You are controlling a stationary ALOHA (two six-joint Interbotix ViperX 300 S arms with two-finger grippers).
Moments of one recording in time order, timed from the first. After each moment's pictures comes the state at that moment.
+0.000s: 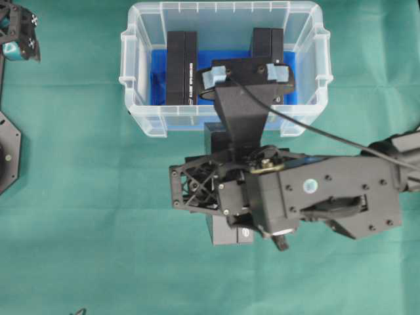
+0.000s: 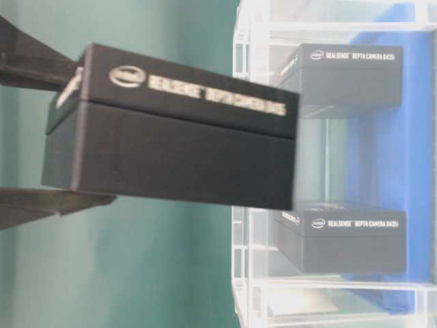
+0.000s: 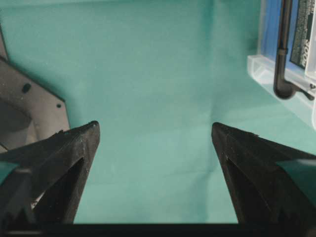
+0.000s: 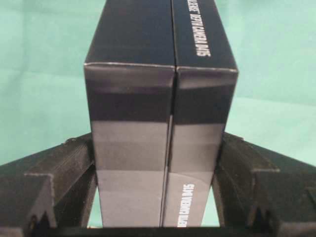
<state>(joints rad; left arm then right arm) 0.52 -0.65 0.52 0.04 1.42 -1.03 0.25 0.31 -0.56 -0.27 1.70 1.85</state>
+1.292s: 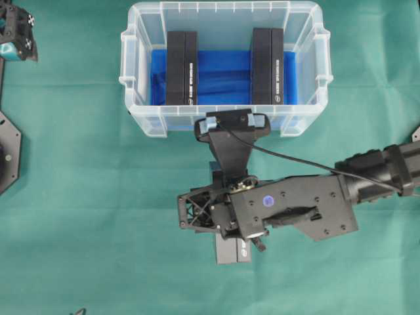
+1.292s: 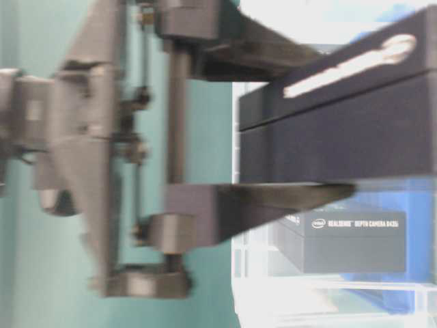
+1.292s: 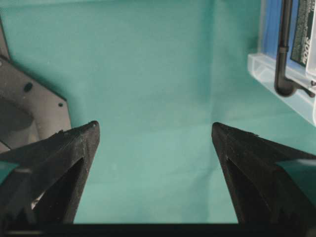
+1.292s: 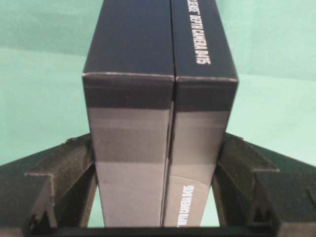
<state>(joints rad) 0.52 -0.66 0.52 0.05 1.43 -1.02 0.25 0.33 -0.20 -0.14 1.35 1.93</state>
